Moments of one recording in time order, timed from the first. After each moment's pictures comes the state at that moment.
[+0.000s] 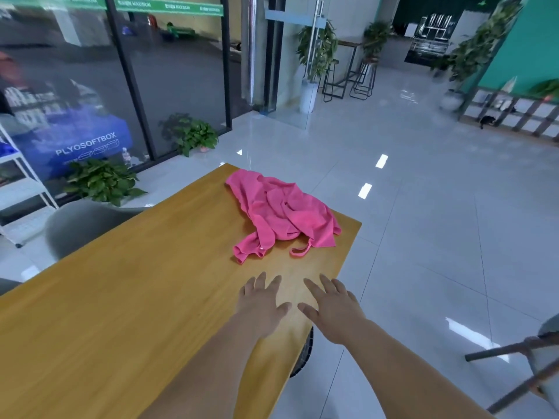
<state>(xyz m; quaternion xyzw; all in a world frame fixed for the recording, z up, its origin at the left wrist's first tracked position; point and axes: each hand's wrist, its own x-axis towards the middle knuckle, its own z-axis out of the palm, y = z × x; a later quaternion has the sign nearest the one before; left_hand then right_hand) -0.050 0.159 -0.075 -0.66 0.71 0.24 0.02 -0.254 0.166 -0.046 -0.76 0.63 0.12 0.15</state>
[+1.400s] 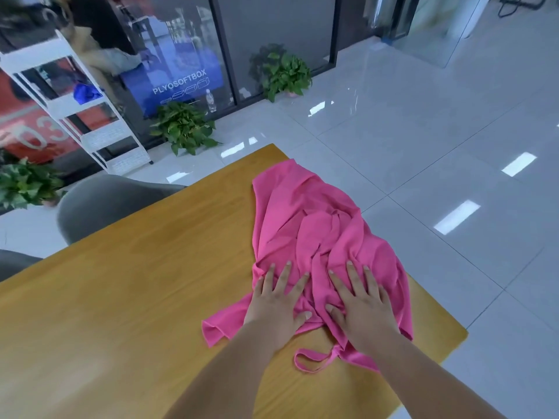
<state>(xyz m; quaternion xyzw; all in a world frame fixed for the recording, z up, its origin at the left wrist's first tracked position) -0.090 -0.185 -0.179 -0.74 0.63 0.19 0.11 -0.300 -0.274 -0.186 -0.87 0.47 0.13 0.13</state>
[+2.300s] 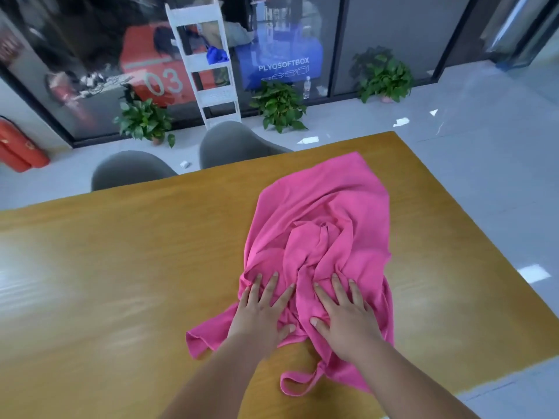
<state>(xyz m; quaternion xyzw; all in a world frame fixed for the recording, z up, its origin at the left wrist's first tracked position) 0.015 0.123 -0.184 -0.83 0.51 0.21 0.09 -0.147 -0.033 -0.163 -0.91 0.32 0.22 0.17</state>
